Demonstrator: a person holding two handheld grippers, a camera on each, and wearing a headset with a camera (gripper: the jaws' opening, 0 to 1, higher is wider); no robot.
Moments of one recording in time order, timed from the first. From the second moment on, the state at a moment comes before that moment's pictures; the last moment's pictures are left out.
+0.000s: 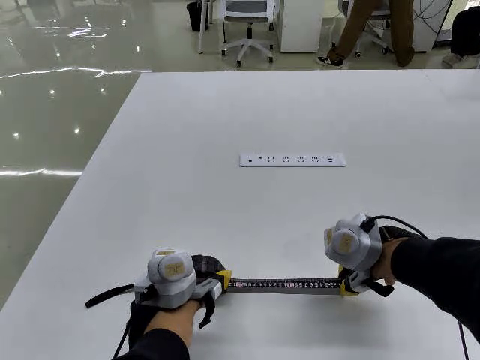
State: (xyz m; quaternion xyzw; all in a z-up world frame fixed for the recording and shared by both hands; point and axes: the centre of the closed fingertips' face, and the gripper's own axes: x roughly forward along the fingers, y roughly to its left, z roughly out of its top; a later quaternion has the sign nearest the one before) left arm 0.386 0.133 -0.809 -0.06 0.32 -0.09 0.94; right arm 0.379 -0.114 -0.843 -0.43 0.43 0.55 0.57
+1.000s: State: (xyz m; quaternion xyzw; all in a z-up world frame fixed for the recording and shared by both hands) left arm 0.383 0.132 -0.810 -0.07 0.33 -0.10 0.94; right arm 0.379 -0.084 -0.844 -0.40 0.41 0.57 0.59
